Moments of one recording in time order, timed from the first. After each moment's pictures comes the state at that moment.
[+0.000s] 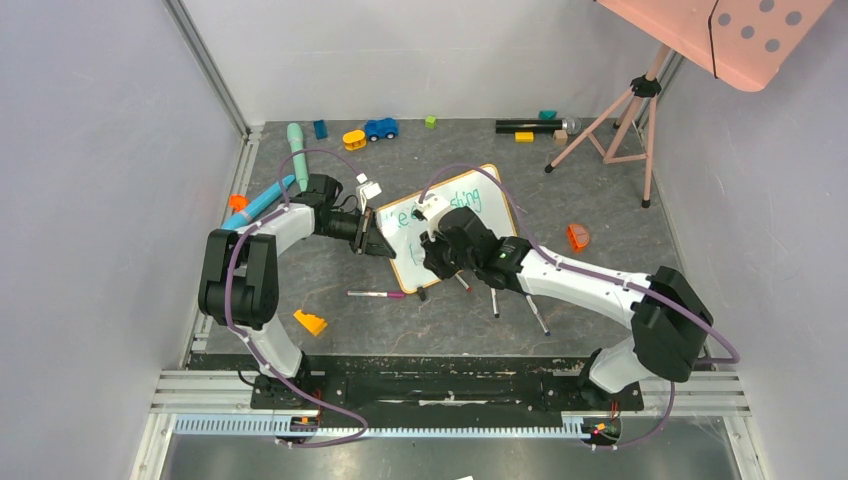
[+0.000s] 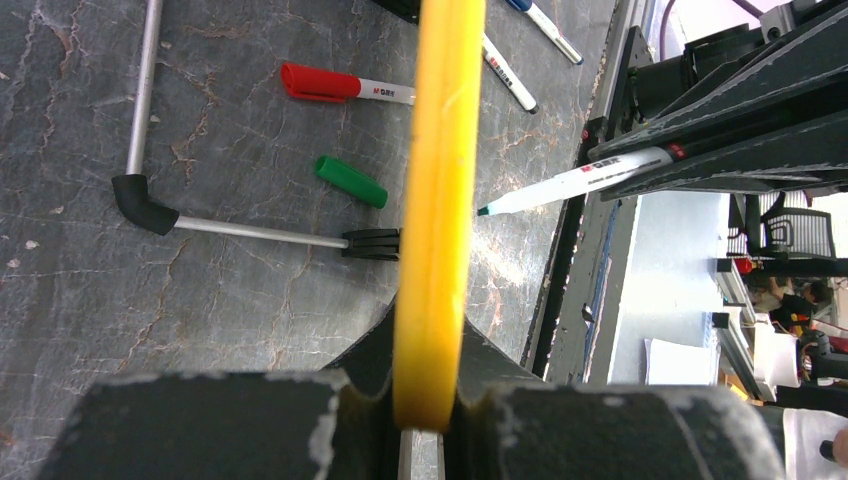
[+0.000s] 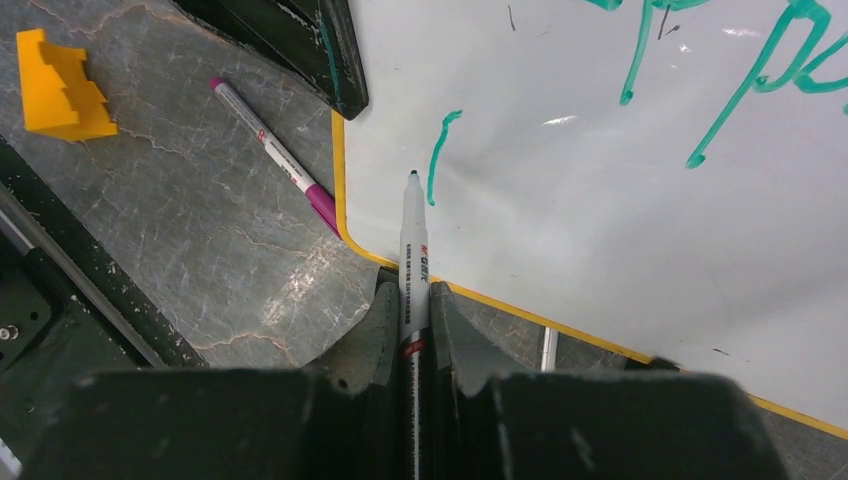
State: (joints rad) left arm -0.15 1.74 1.04 -0.52 1.10 0.33; right arm 0.92 1.49 1.04 -0.20 0.05 0.19
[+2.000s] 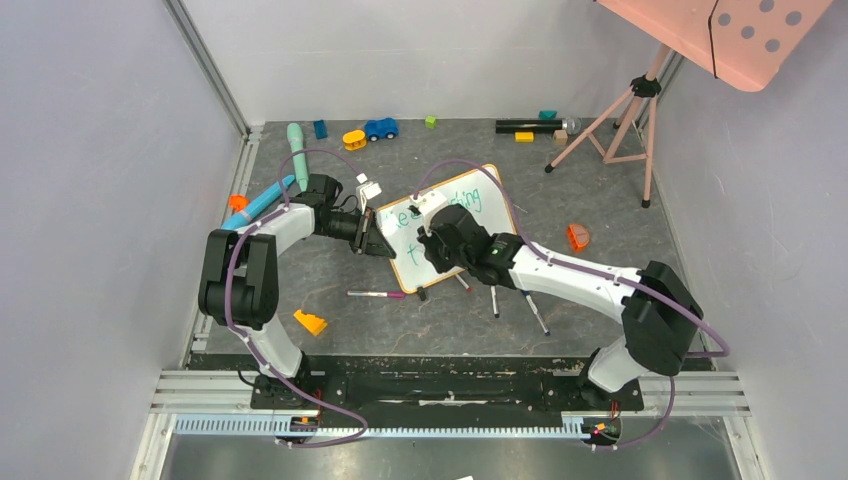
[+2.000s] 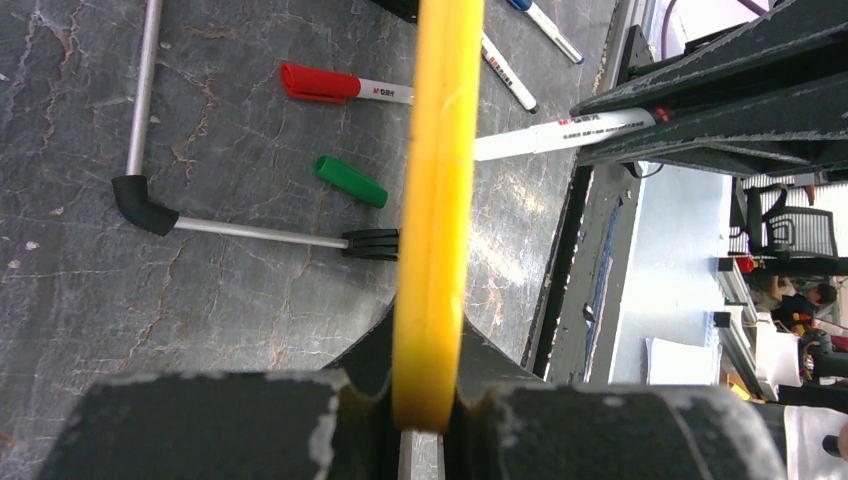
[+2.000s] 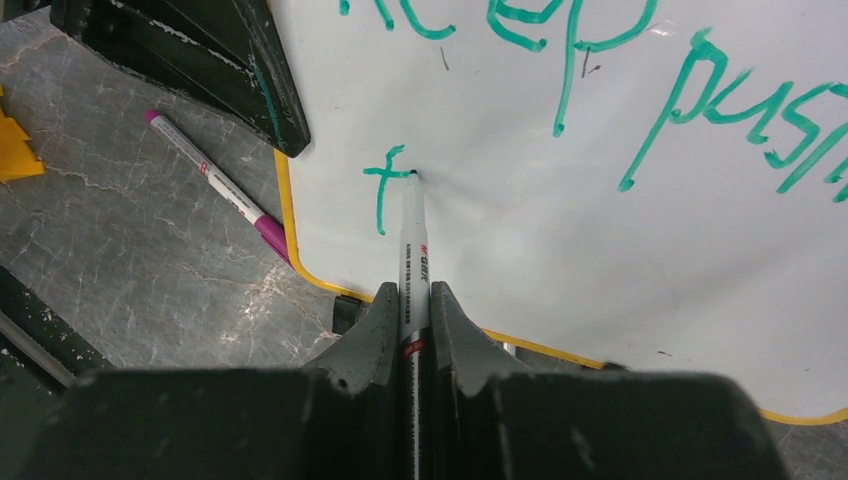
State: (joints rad) left arm -0.15 1.74 1.04 -0.52 1.10 0.34; right arm 0.92 1.55 1.09 -0.22 0.17 0.16
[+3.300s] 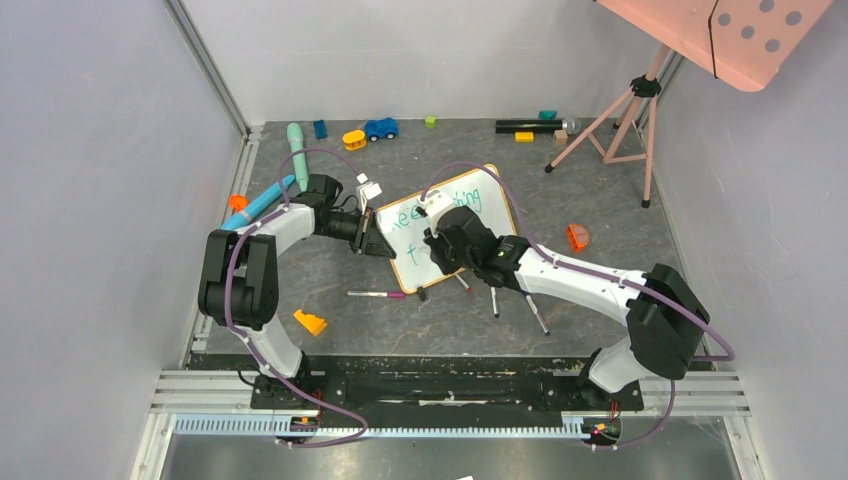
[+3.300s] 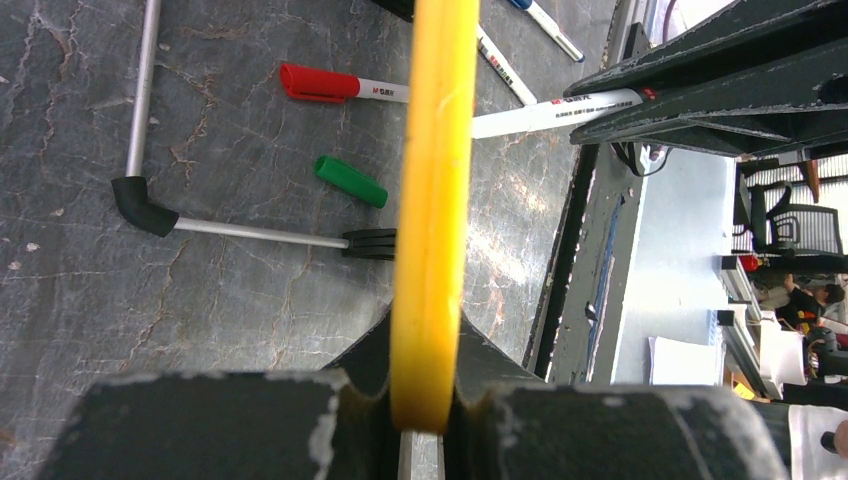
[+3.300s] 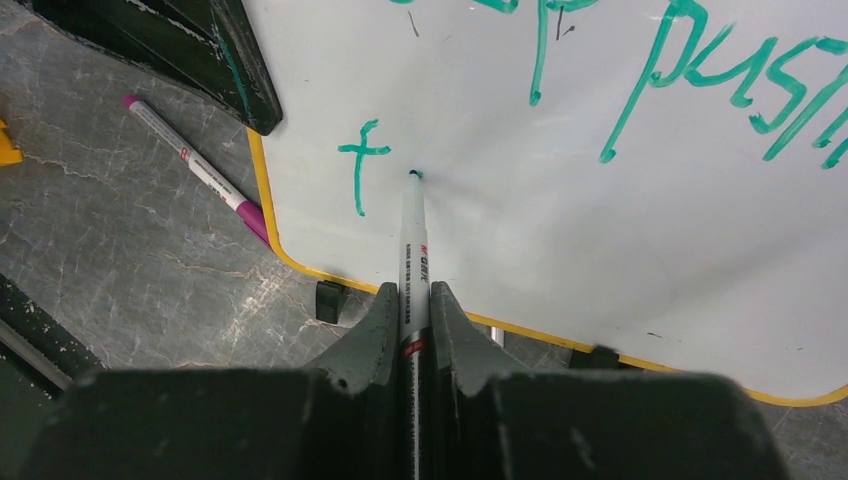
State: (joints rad) left arm -0.15 1.73 1.03 -0.52 1.10 0.35; right arm 0.90 1.52 1.04 -0.20 0.16 0.16
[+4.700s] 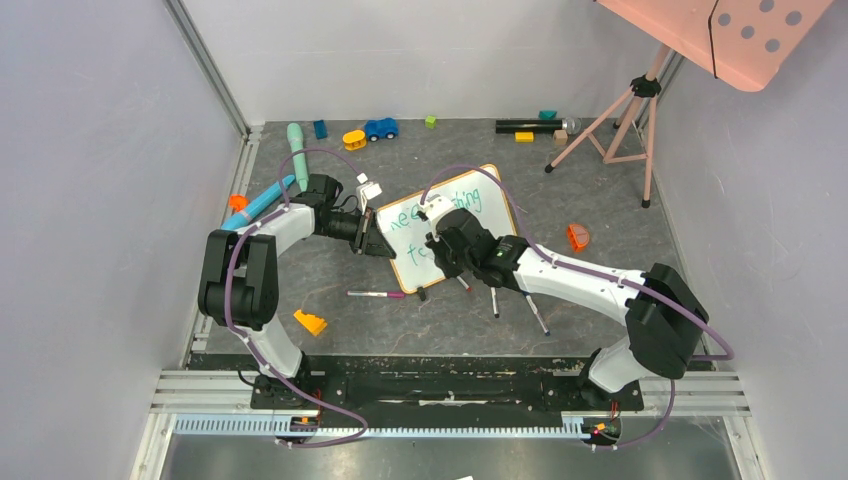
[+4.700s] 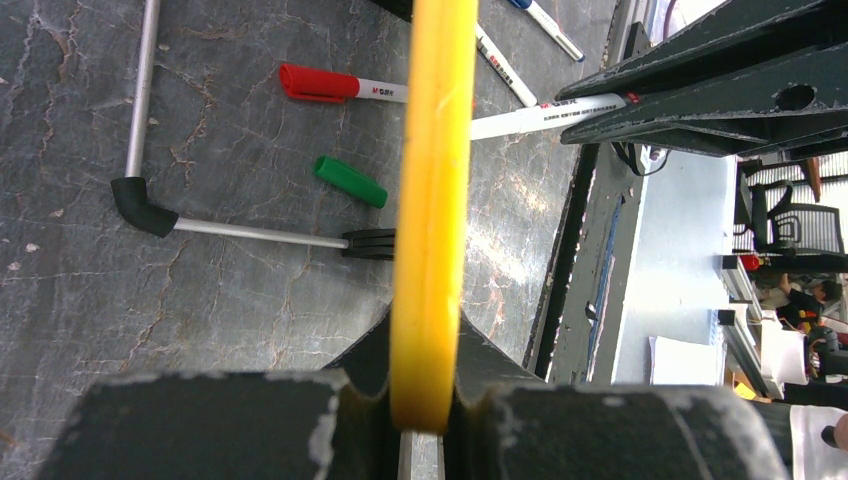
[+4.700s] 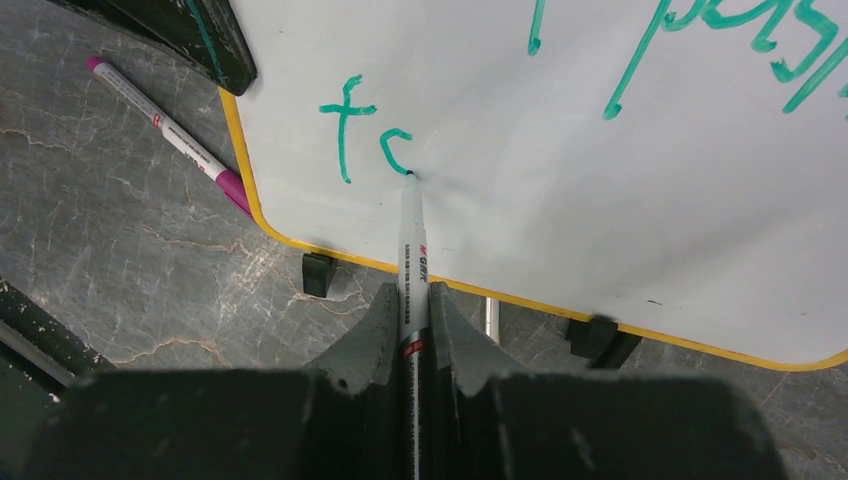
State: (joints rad) left arm -0.15 1.73 1.03 -0.52 1.10 0.35; right arm 0.91 1.53 1.05 -0.27 0.17 0.17
